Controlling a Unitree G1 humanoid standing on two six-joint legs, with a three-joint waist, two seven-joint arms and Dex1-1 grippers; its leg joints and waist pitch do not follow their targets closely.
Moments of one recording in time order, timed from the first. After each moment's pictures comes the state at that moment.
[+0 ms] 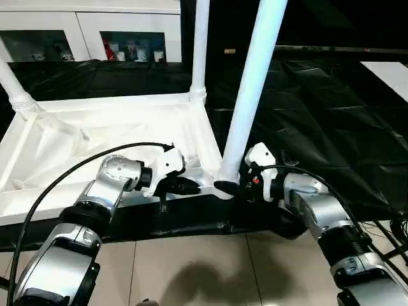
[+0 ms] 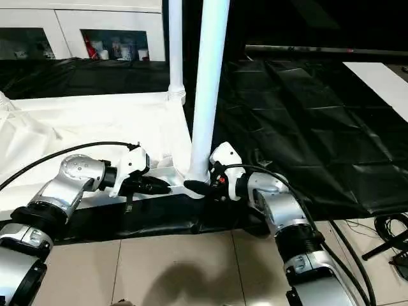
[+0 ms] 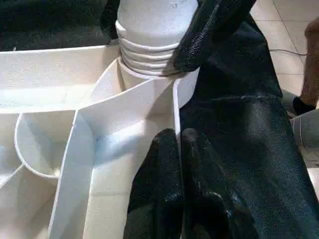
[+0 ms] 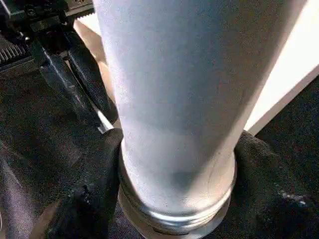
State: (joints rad) left arm -0.69 0.36 -0.23 0.85 0.04 -0.15 -1.26; right arm -0.53 -0.25 0.17 0.60 0.11 0.10 0.94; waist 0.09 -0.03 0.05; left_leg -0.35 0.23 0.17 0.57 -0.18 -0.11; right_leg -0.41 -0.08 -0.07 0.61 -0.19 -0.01
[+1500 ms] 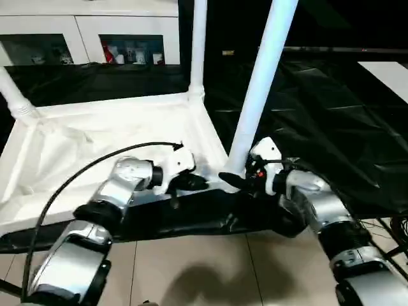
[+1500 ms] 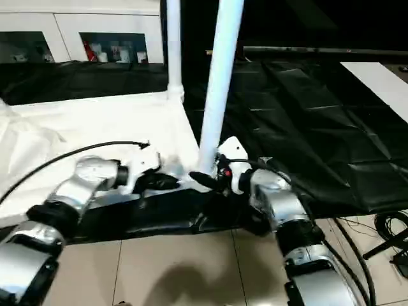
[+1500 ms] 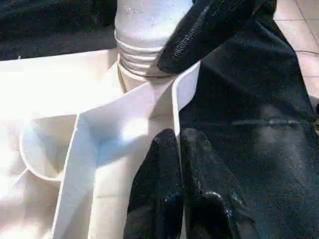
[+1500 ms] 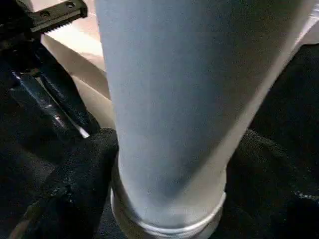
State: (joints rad) left arm -0.72 0.30 -0.23 0.91 0.08 -0.18 -1.15; right arm -0.57 -0.25 0.13 0.71 0.11 0.02 0.88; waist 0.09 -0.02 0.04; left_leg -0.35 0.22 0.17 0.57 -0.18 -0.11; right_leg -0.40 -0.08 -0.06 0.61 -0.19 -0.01
